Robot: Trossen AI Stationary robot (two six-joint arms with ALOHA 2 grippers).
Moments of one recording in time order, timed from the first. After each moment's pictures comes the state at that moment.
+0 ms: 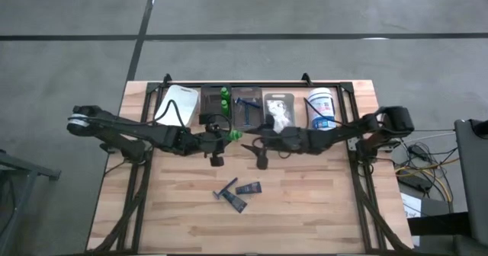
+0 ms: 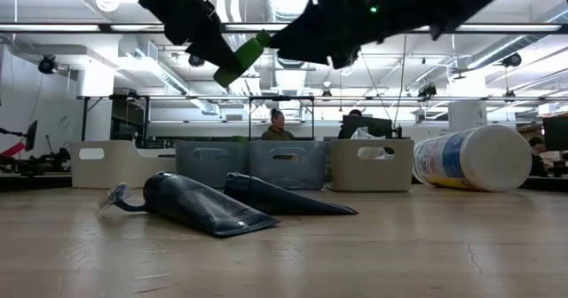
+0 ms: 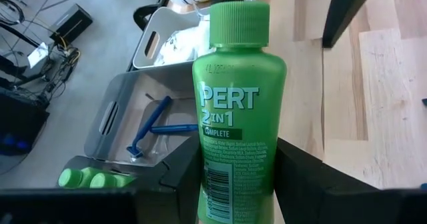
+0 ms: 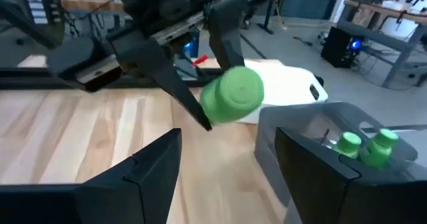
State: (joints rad) left arm -0.14 1.31 0.94 -0.31 -0.55 0.07; right arm 0.06 1.62 0.84 0.58 0.27 -0.01
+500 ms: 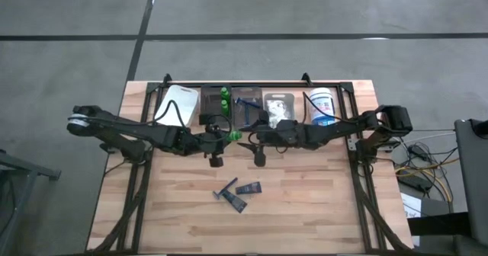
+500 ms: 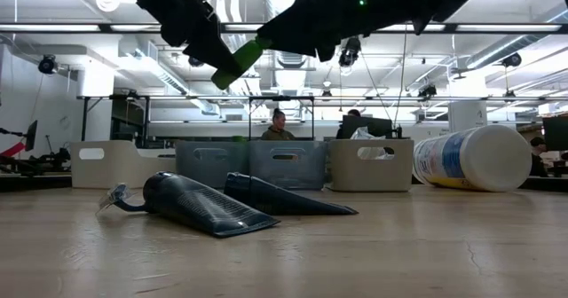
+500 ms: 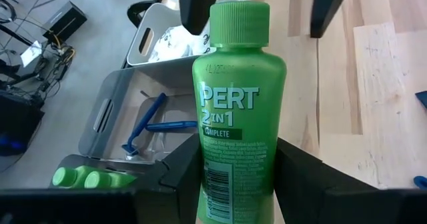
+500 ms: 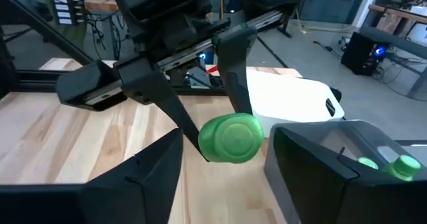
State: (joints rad) left arm -0.14 1.31 0.93 -0.32 -0.54 0.07; right arm 0.02 1.63 0.91 0.52 0.15 -0.04
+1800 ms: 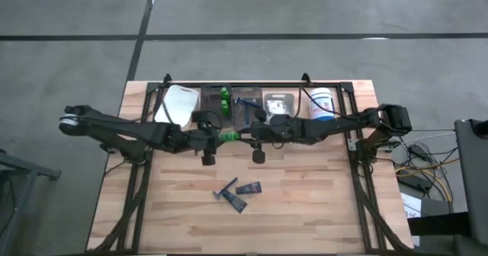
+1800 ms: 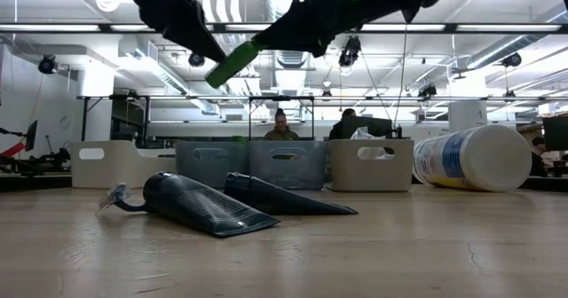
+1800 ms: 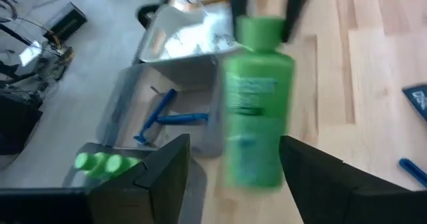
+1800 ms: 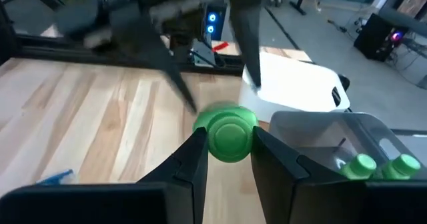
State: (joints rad) left arm -0.14 1.18 0.92 -0.43 -0.53 0.05; right arm -0.01 1.63 1.04 0.27 0.08 -0.09
